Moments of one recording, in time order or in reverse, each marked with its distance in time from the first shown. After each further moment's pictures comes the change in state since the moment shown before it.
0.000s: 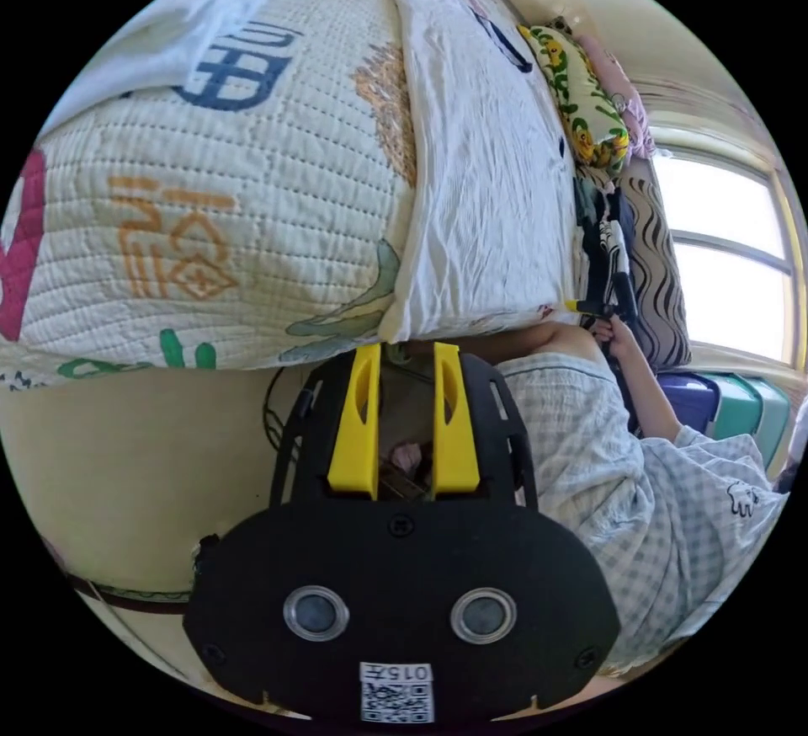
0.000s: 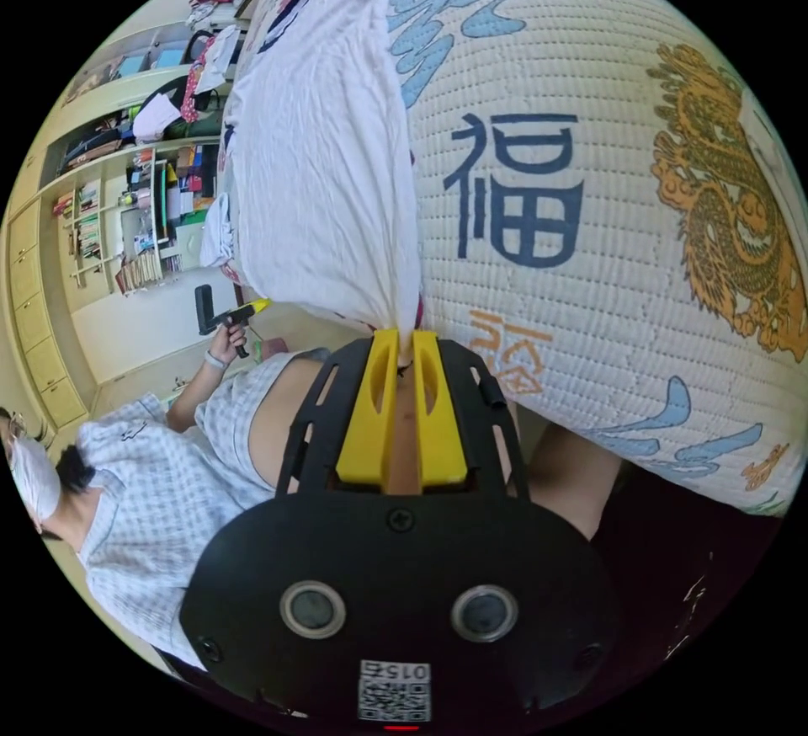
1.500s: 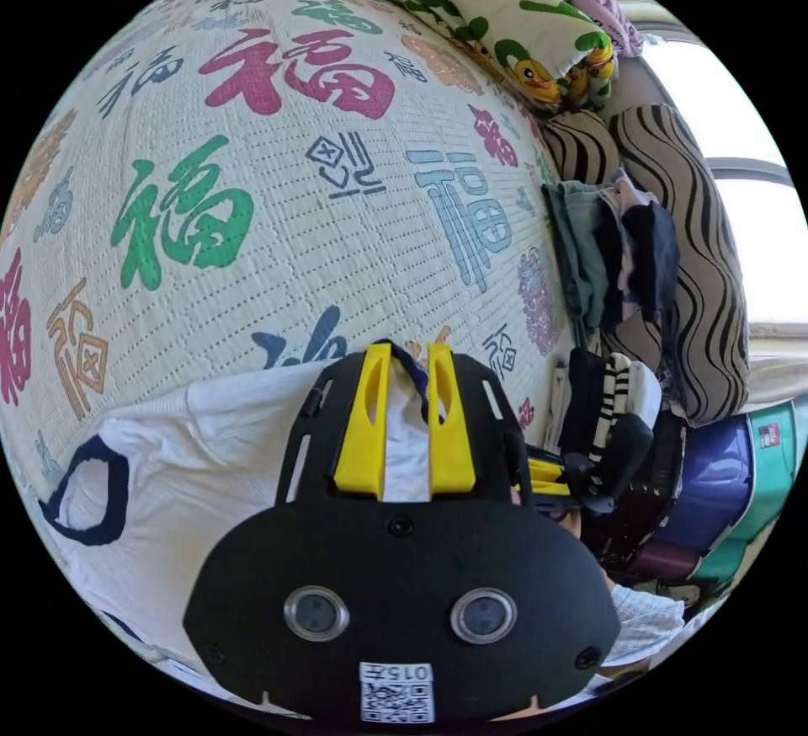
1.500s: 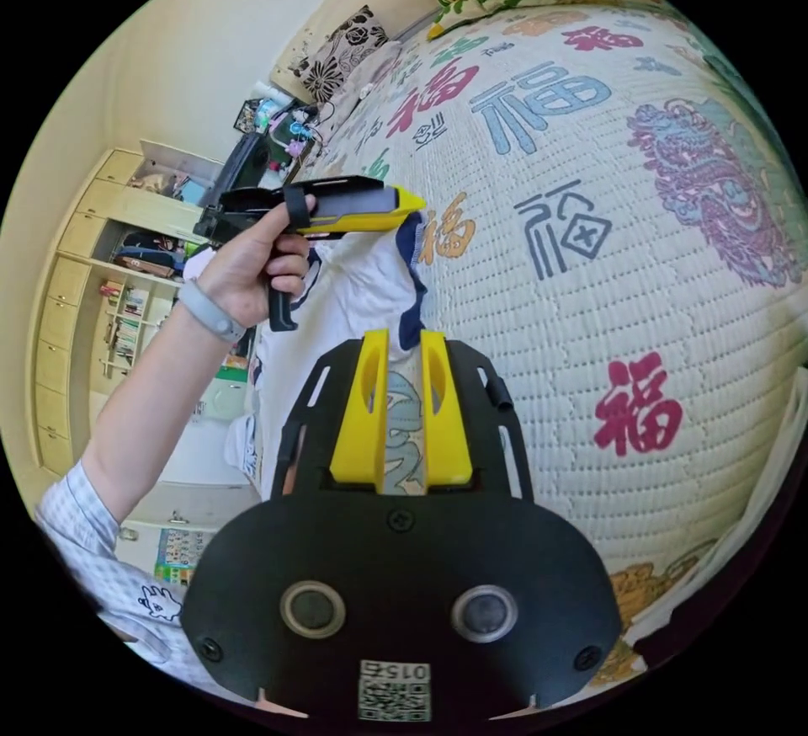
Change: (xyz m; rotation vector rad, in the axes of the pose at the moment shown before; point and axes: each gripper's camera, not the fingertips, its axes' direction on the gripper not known) left arm 0.303 -0.707 0.542 -0.137 -0.214 0.392; right arm 0.009 -0.216 -0.138 0.666 -0.097 -0.025
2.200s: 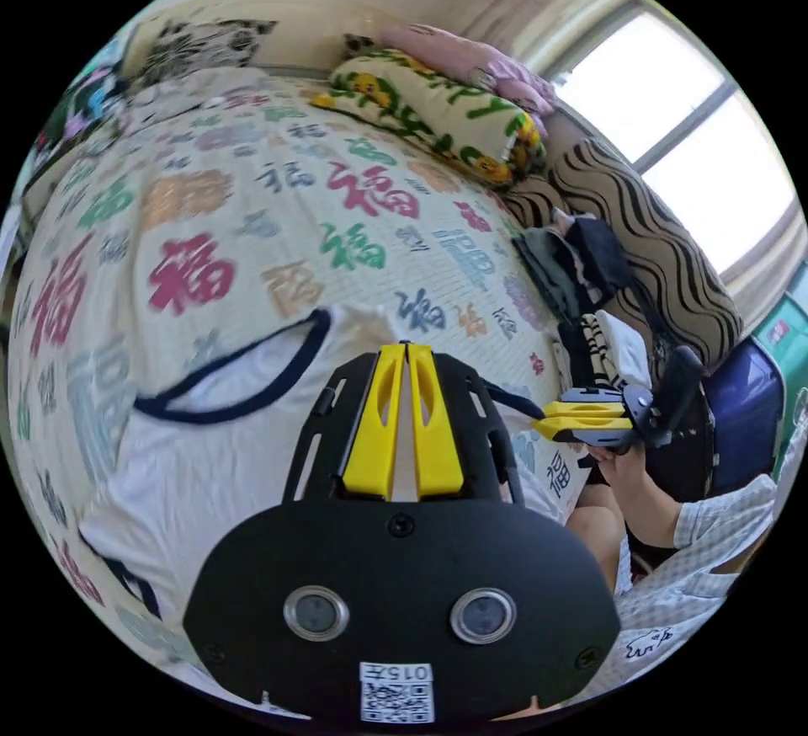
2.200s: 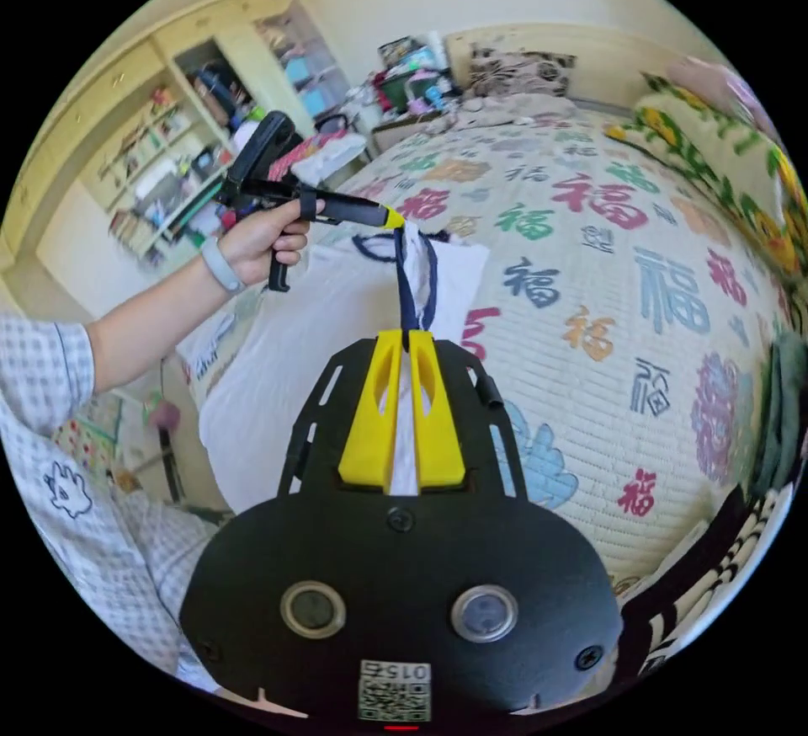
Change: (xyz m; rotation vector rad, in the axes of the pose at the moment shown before) left arm -0.110 0.126 -0.082 0.378 -0.095 0.131; right arm -0.178 0.048 0.092 -0.043 0.213 -0.613
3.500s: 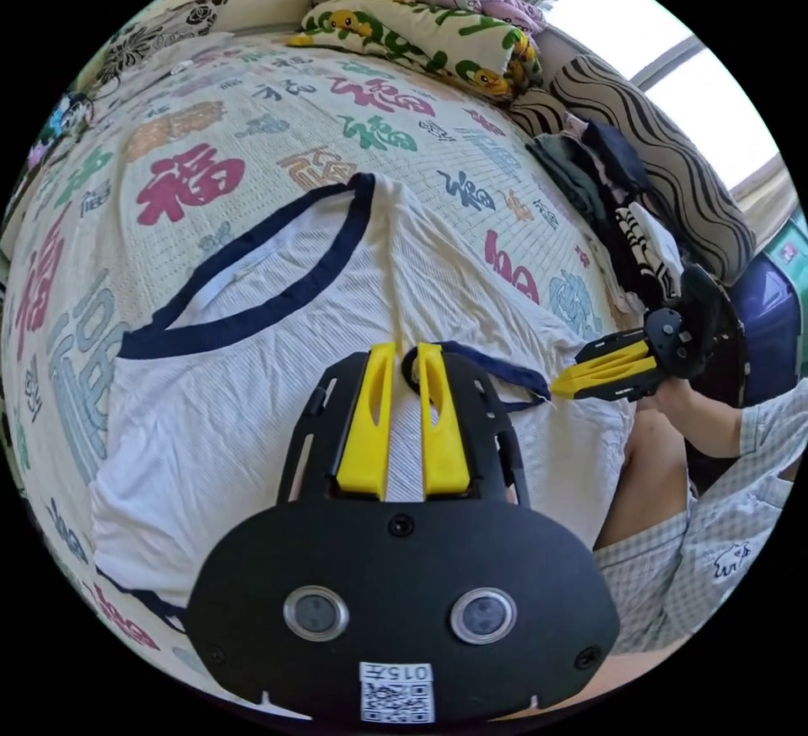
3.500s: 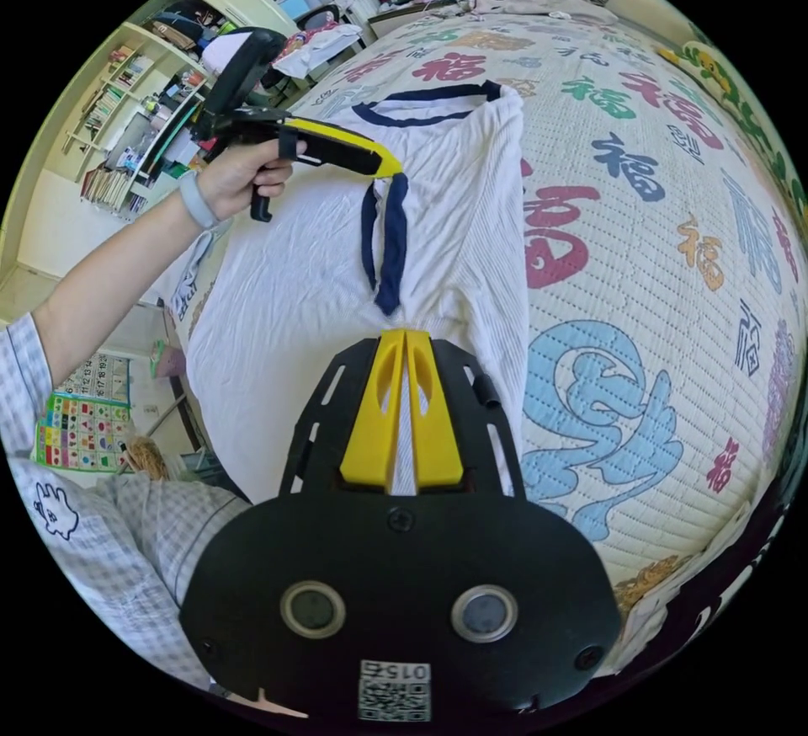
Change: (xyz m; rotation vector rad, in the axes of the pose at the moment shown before) left arm -0.052 0.075 0.023 -0.207 -0.020 0.156; right arm -0.024 0.014 0.245 -0.349 -0.014 0.047
